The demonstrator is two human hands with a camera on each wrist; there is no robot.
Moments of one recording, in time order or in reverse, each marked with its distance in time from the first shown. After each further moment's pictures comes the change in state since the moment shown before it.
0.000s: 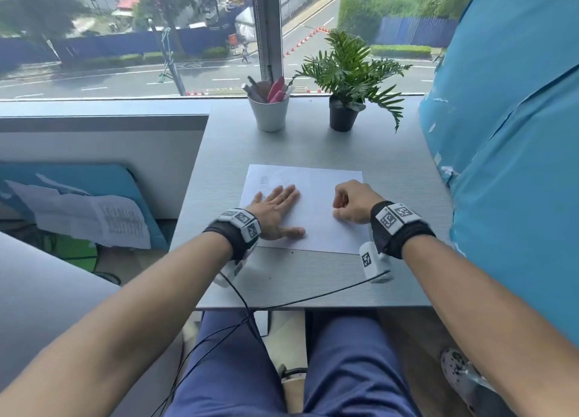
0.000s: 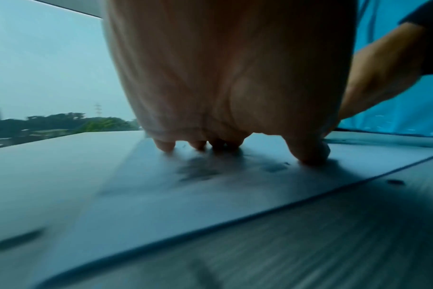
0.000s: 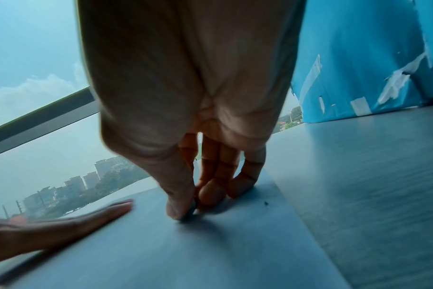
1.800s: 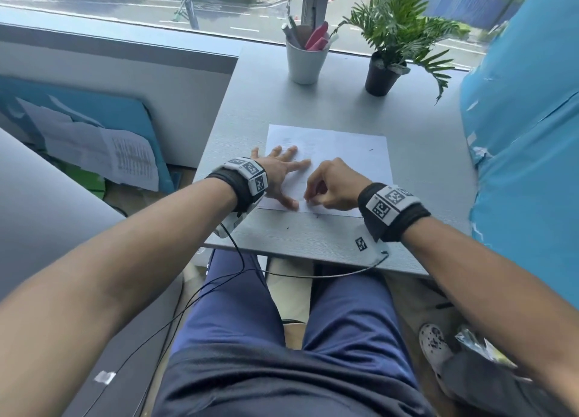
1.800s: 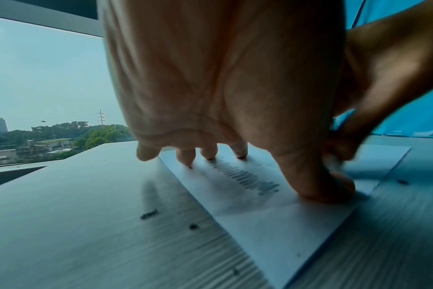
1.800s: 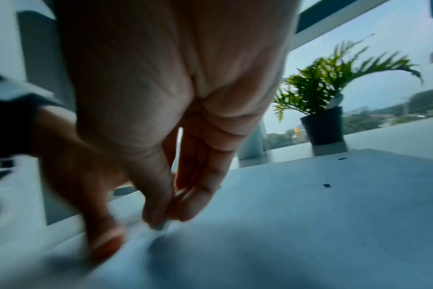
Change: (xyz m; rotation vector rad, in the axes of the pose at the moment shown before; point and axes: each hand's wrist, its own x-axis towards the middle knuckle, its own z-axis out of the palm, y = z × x) left_hand -0.048 -0.011 -0.003 0.007 -0.066 -0.136; right_hand -0.038 -0.086 0.037 -0.130 -0.217 -0.396
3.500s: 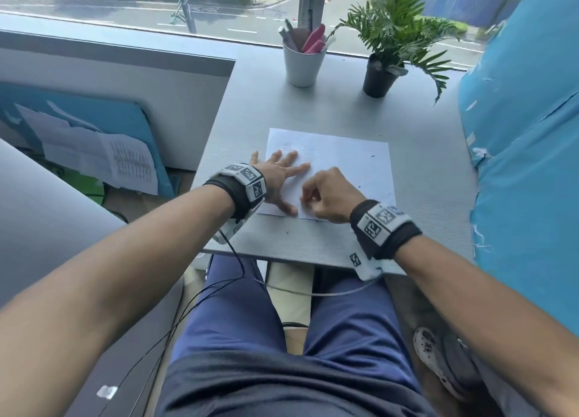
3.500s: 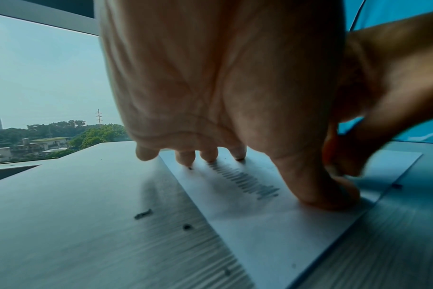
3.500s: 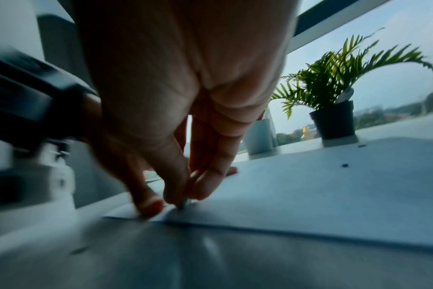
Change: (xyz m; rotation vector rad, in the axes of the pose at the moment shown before) left_hand 0.004 -0.002 0.003 0.018 -0.008 0.017; right_hand -0.005 -0.009 0.017 0.023 0.103 0.027
